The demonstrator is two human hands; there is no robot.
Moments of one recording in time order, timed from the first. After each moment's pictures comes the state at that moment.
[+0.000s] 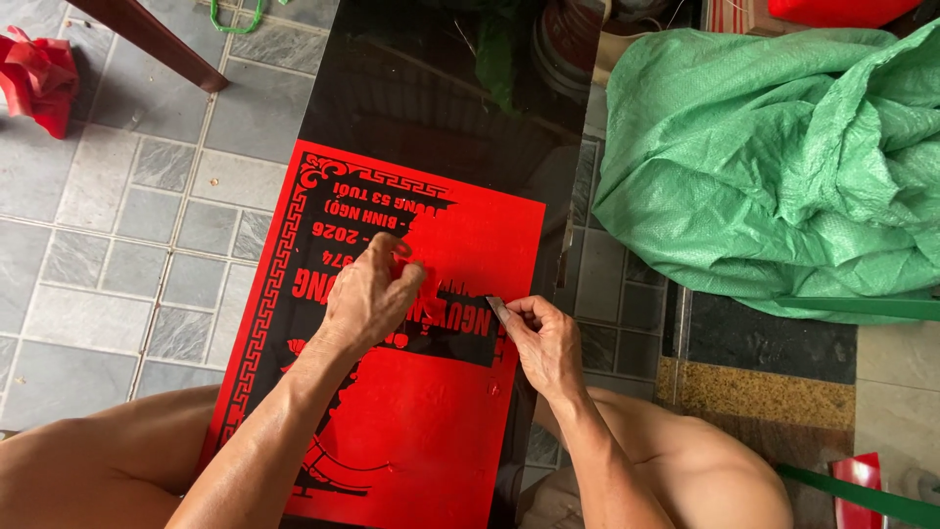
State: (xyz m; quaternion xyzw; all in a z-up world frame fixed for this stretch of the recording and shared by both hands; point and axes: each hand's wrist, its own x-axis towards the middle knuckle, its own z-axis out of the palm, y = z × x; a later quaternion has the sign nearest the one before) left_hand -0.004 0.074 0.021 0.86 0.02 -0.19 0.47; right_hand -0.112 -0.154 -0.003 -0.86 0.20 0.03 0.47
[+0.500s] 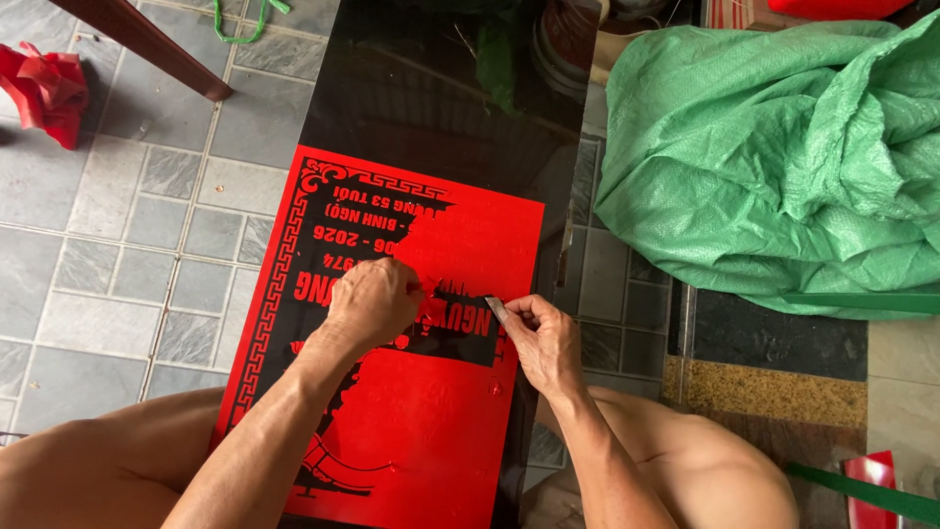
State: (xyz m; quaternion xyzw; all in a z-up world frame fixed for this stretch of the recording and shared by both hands) left_hand -0.005 0.070 0.019 0.93 -0.15 -0.25 0.21; right_hand -0.112 -0.152 0.000 -0.86 0.21 0.03 0.46
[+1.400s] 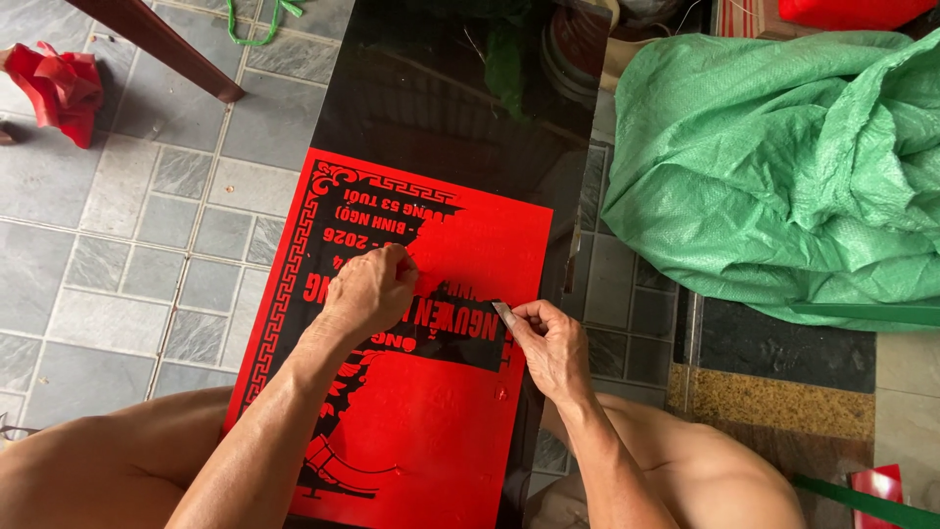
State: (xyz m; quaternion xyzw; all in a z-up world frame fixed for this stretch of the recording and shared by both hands) left_hand 0.014 0.082 0.009 0.93 -0.08 -0.24 0.27; right_hand -0.109 -0.153 0.000 -0.85 0.17 0.01 0.50
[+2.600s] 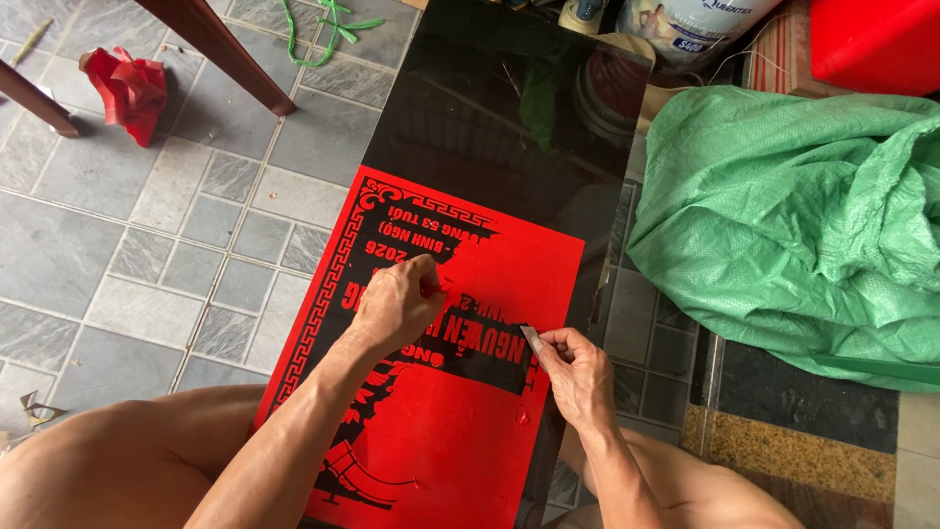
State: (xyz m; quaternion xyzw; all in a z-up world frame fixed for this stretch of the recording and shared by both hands) left_hand 0.010 0.099 0.014 0.91 -0.09 -0.22 0.35; right_hand -0.110 -0.155 -0.007 -0.85 0.21 0.04 0.49
